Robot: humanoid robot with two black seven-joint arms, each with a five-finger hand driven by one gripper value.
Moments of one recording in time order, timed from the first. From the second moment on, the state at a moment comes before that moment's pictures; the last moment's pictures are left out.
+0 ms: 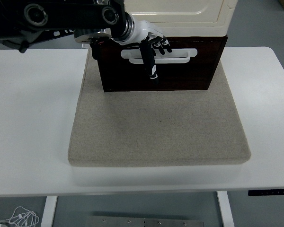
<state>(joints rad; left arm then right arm) -1.93 0.29 0.37 -1.26 0.20 -0.09 0.48 -0.03 0.00 0.13 0.15 -0.16 0.22 -0.01</state>
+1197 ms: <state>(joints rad) -1.87 0.23 0.37 -1.20 0.21 -0.10 0.48 -0.03 0.00 0.13 0.15 -0.16 0.22 -0.01</state>
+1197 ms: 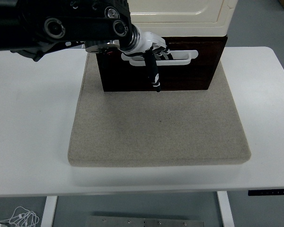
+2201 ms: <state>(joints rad) -1.90 0.24 0.33 -1.23 0.21 -0.25 0.48 -0.03 0.00 0.13 0.15 -0.15 0.22 -0.01</state>
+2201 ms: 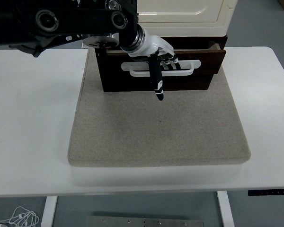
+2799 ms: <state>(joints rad) -1.90 0.25 0.30 -1.24 0.22 -0.34 0.48 -0.03 0.00 0.13 0.15 -0.15 0.22 -0.01</state>
